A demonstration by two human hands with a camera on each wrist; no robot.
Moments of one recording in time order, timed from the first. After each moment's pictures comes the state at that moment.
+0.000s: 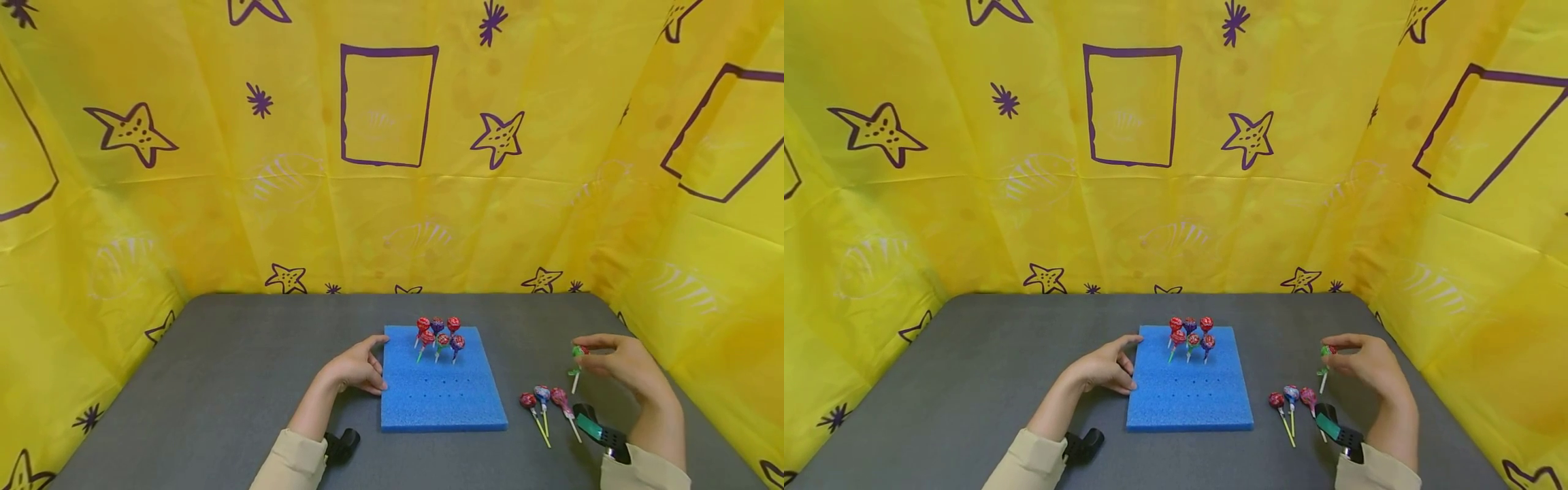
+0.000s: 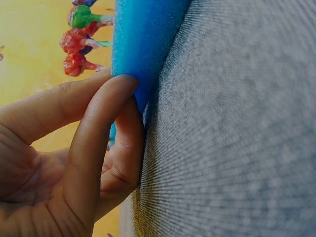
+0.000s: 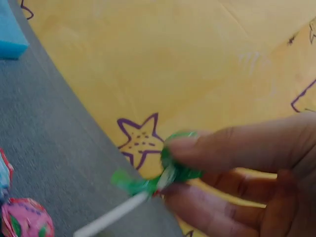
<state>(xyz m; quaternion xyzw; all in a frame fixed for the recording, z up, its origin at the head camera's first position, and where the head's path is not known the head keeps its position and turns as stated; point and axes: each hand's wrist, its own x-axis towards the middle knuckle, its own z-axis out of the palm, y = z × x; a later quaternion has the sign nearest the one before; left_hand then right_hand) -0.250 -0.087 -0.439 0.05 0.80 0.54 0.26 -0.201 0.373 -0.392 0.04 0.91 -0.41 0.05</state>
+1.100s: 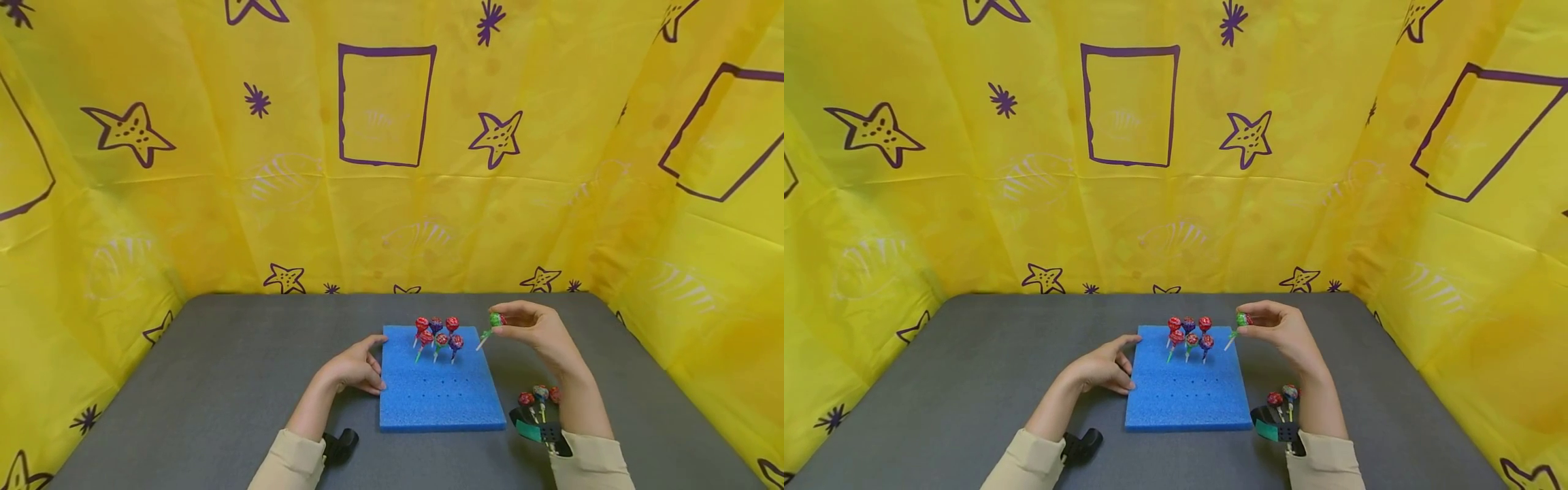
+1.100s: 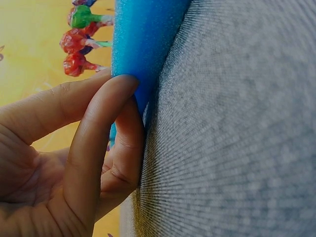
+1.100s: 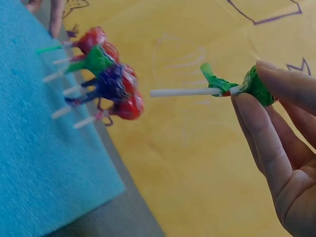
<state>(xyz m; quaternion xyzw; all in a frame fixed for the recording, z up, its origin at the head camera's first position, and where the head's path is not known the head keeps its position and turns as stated) -0.251 -0.087 -0.437 0.05 0.80 0.54 0.26 -0.230 0.260 -0.380 -0.11 0.81 -0.57 -0.02</state>
